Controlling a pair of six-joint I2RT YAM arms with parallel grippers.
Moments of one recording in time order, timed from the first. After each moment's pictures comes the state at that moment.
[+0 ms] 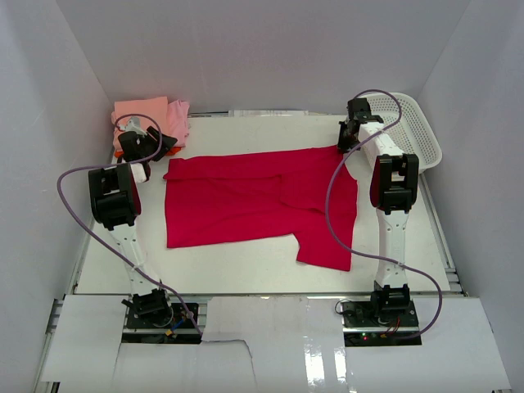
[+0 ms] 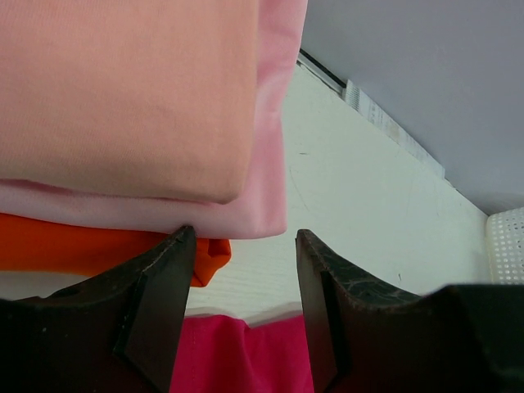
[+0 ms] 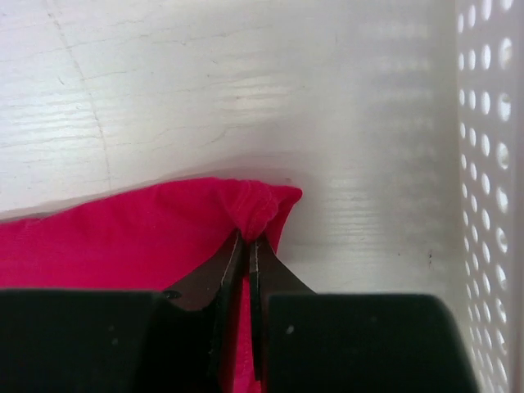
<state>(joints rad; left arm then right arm) 0.23 2.22 1.37 0.52 0.45 -0.63 0.10 2.44 2.11 -0.66 -0.01 0.20</state>
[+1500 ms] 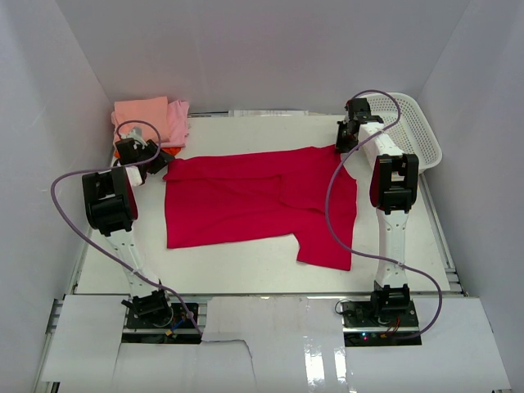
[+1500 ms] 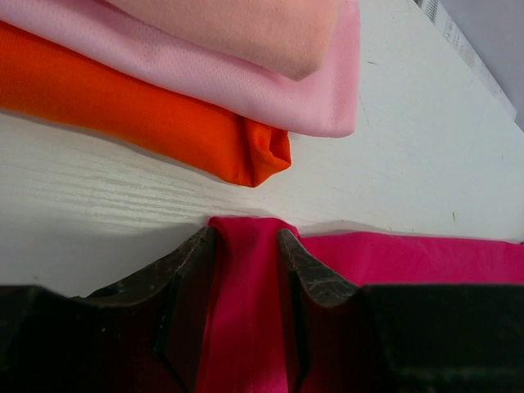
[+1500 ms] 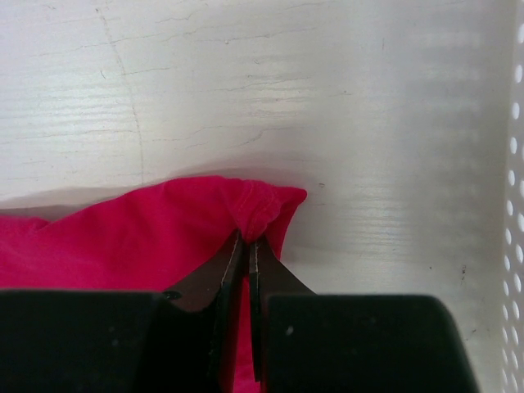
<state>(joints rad) 0.26 2.13 1.27 0.30 0.46 -0.49 0.10 2.44 2.11 -0.65 -0.09 0.20</state>
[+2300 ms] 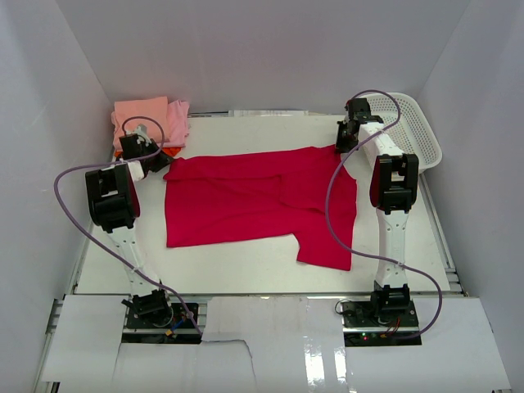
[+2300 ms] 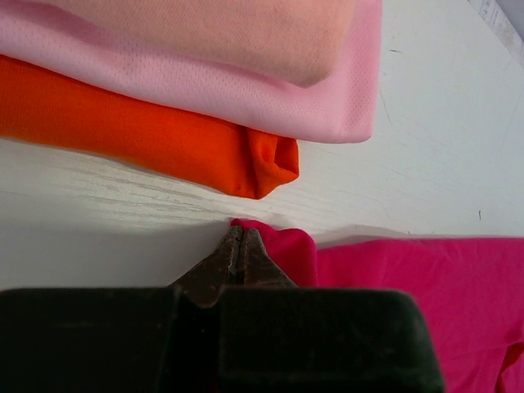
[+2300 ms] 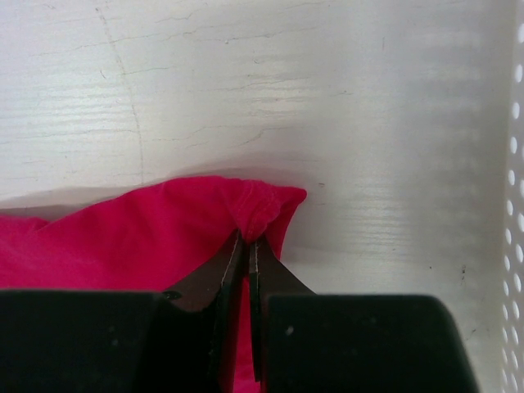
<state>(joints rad) 0.23 2.18 1.38 0.16 0.43 -0.43 0.10 2.44 2.11 -0.65 -0.09 0.20</state>
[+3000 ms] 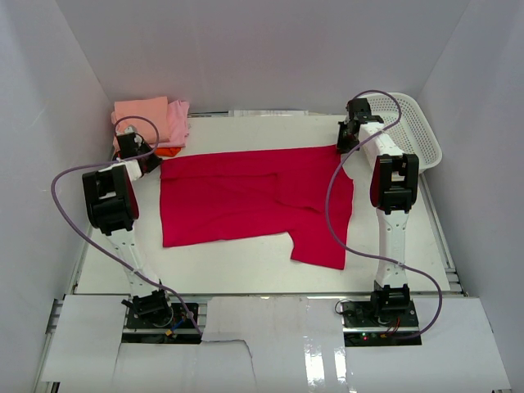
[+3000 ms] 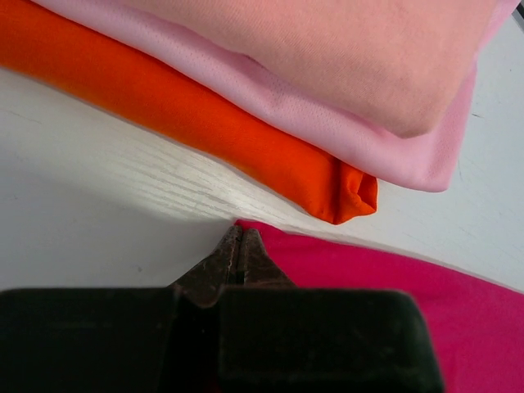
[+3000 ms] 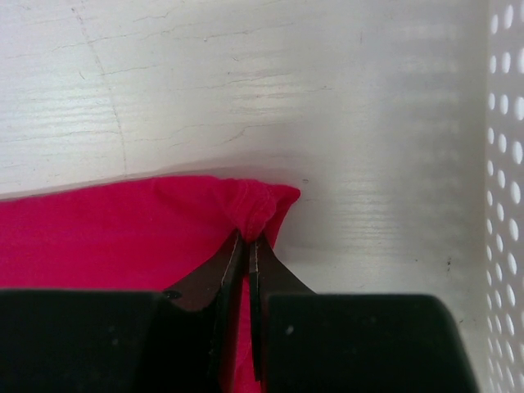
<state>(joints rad) 0.25 2.14 1.38 0.09 0.19 -0.44 0.09 2.44 2.11 -0.66 -0.06 0.20</state>
